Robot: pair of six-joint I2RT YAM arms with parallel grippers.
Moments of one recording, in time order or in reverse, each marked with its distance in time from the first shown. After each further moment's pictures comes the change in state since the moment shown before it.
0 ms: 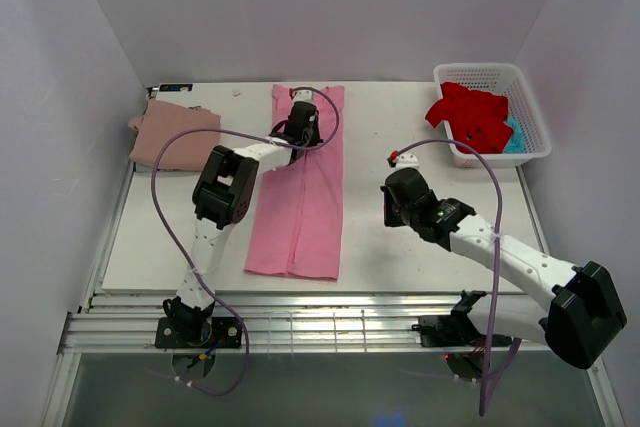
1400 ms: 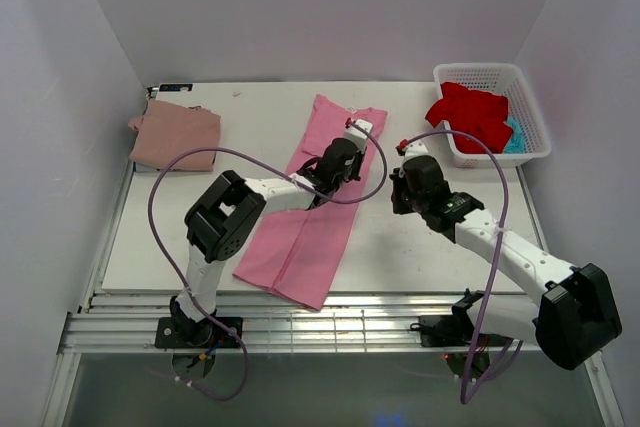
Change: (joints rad) left arm -0.319 -0.318 -0.371 0.242 -0.080 0.265; right arm -0.172 0.019 0.002 0.129 -0.129 -0.165
